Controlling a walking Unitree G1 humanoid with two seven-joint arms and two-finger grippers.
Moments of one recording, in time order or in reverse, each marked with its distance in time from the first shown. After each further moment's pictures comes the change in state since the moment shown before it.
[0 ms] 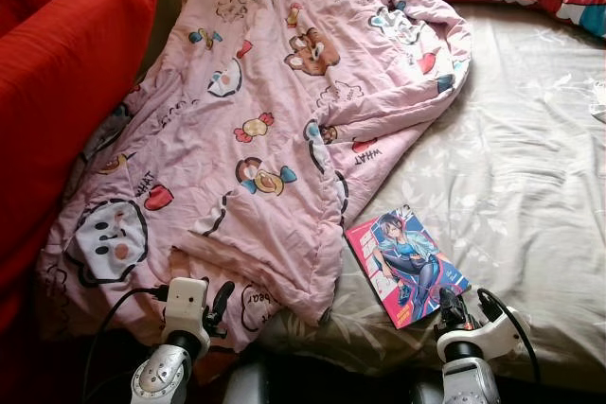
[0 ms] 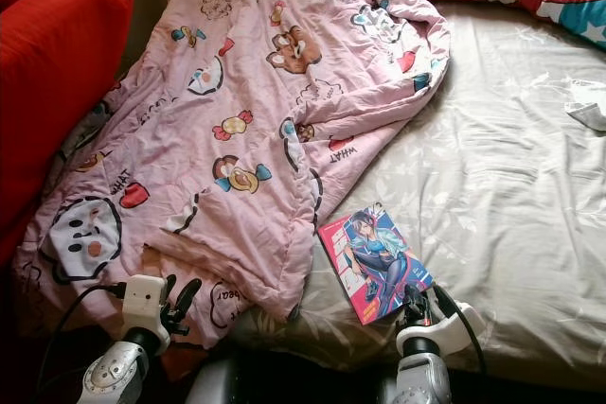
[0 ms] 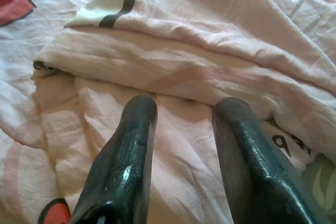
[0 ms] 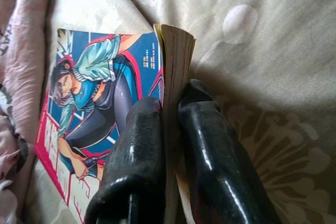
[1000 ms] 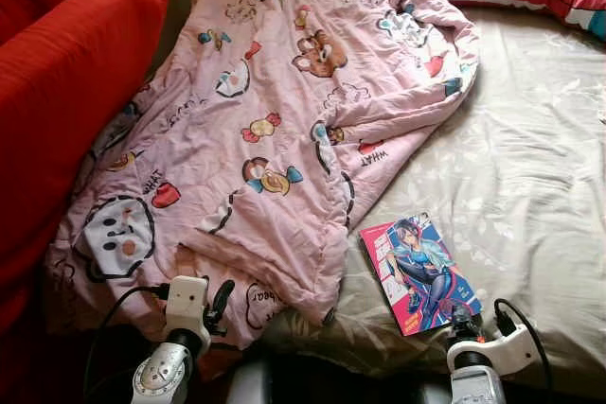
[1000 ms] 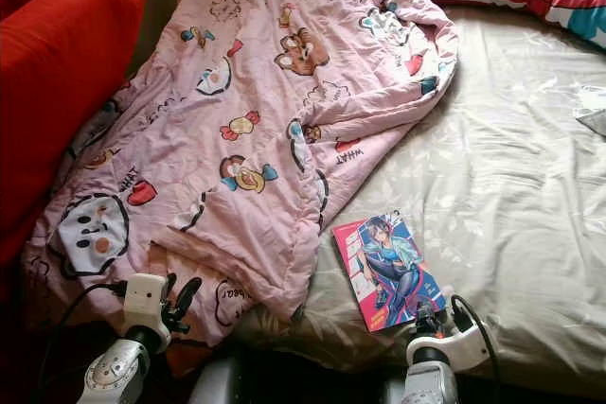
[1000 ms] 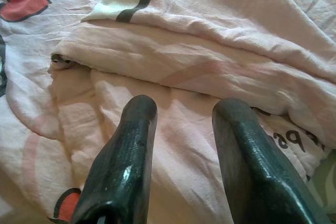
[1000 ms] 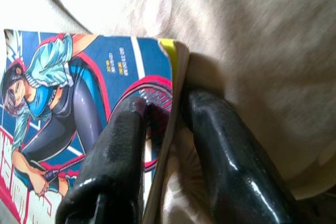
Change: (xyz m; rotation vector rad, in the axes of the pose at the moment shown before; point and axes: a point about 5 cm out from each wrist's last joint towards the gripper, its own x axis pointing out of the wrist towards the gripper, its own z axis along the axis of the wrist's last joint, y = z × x) left arm 0.002 0.002 -0.001 0.006 0.011 0.005; right arm -0.001 -0.019 0.008 0.104 -0.044 -0.150
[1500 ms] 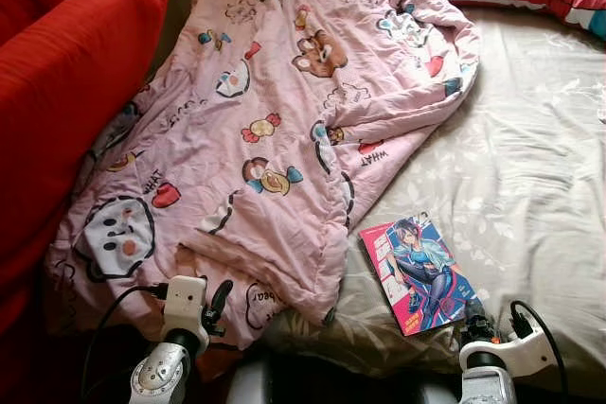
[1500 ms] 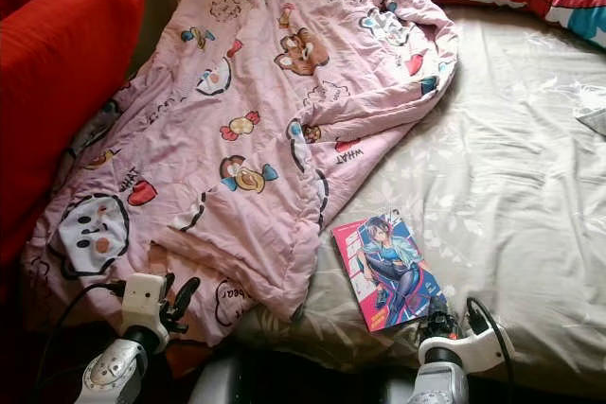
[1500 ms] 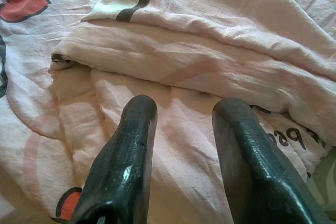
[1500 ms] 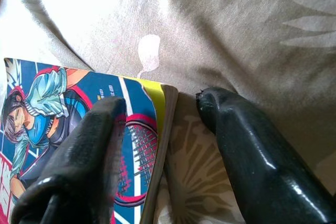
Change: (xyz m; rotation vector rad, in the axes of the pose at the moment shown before) left arm -0.001 0.000 -0.001 0.005 0.003 -0.007; right arm 0.002 -0.002 0.011 -0.004 -0.045 -0.001
